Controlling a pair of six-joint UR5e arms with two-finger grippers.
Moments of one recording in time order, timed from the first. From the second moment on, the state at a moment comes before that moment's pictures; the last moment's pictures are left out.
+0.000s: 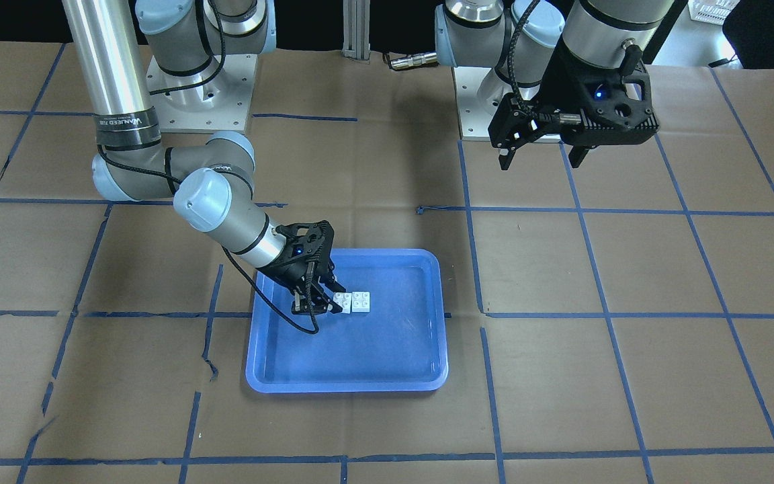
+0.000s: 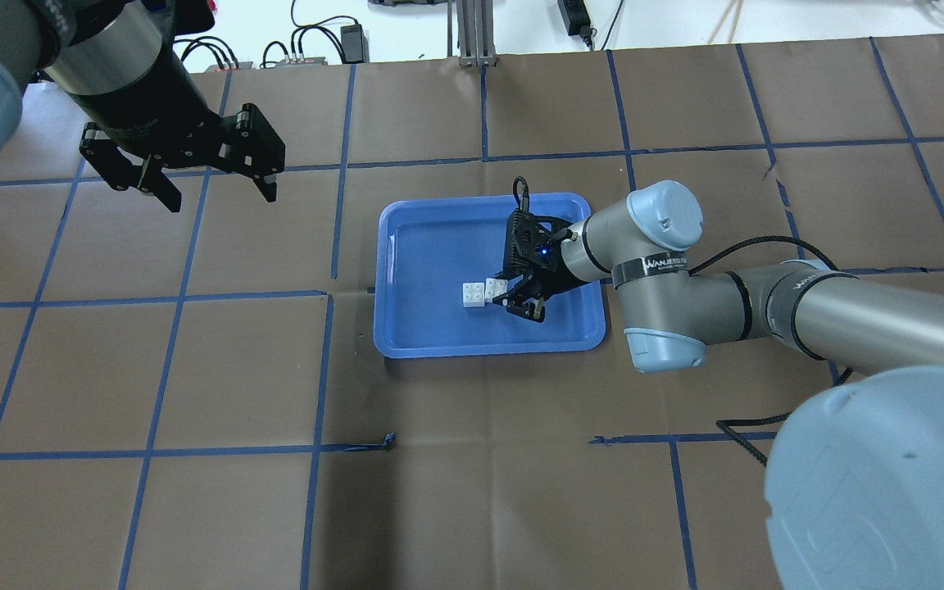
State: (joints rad) left arm -1.58 -1.55 -1.54 -1.61 1.57 -0.08; right arm 1.69 -1.09 2.05 -2.79 -0.99 -1.27
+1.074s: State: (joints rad) left arm -1.58 -1.55 -1.54 -1.61 1.56 -0.04; right arm 1.69 -1.09 2.05 -2.79 -0.99 -1.28
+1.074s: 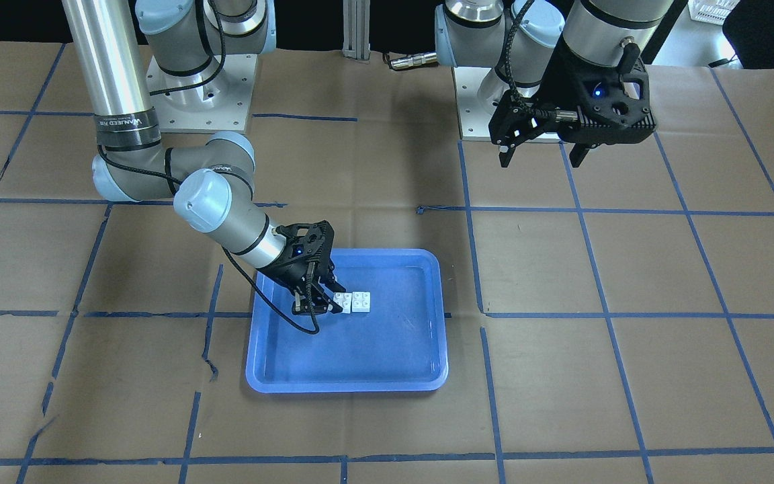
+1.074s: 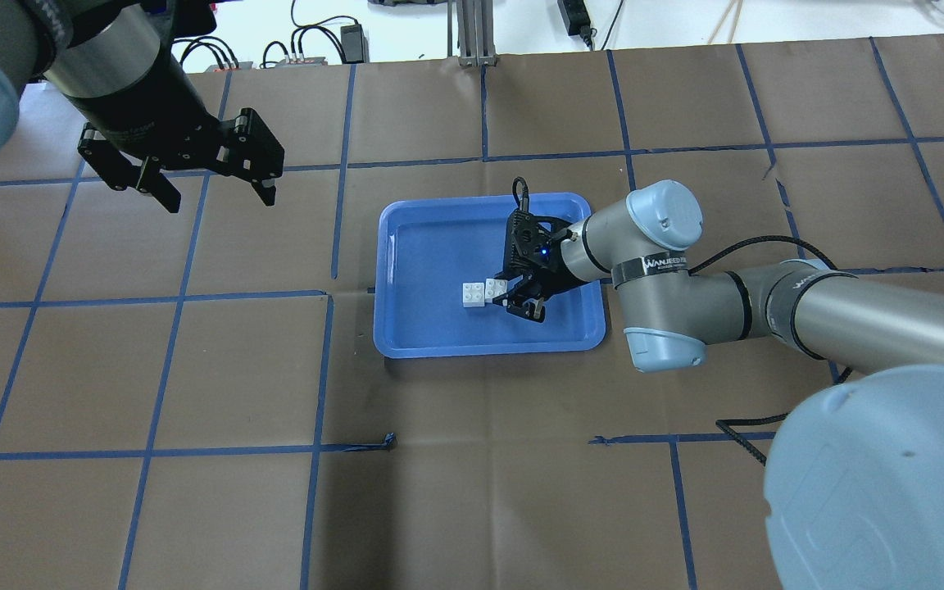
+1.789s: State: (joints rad) left arm -1.58 -1.54 -1.54 -1.61 1.57 -0.05; right arm 1.70 -1.08 2.05 -2.79 -0.99 -1.28
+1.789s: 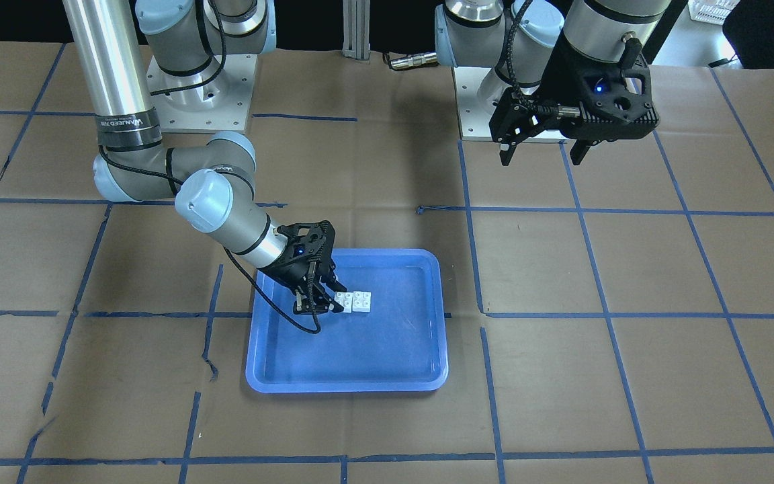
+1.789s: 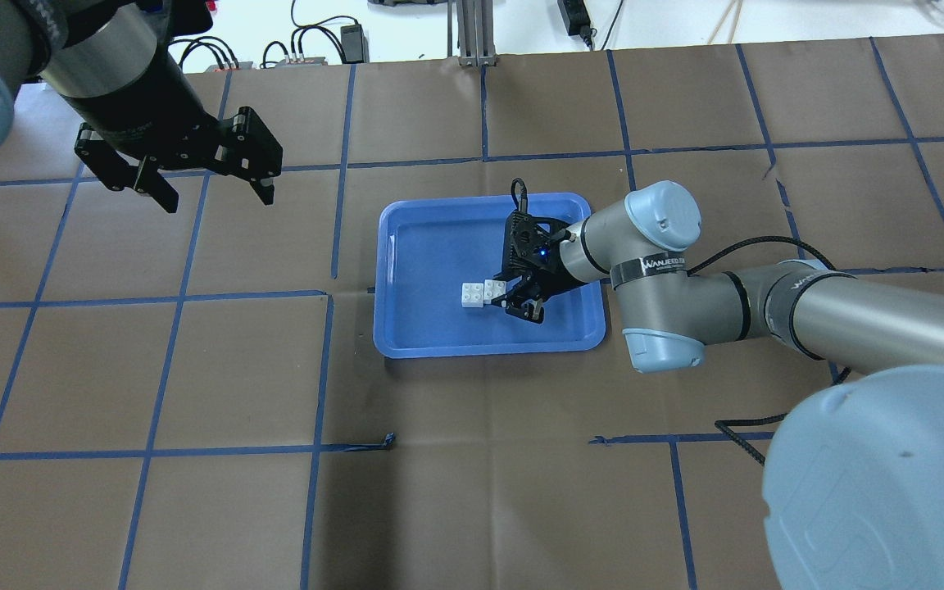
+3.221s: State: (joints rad) left arm -1.58 -1.54 -1.54 -1.61 1.57 -0.03; right arm 1.70 -1.09 2.05 -2.79 -0.99 -1.28
